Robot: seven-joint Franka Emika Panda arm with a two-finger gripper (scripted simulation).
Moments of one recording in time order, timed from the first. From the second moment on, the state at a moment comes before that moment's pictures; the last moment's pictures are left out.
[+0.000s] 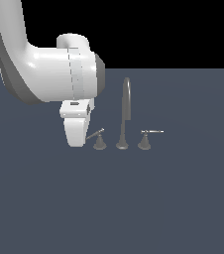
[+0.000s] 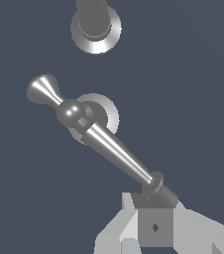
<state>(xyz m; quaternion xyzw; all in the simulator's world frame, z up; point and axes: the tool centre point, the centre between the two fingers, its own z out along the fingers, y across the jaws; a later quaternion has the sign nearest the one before) -0.031 0.098 0.068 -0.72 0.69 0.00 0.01</state>
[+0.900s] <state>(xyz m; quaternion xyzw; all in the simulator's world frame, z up) -0.038 0.062 0.068 -0.74 0.67 0.01 0.01</state>
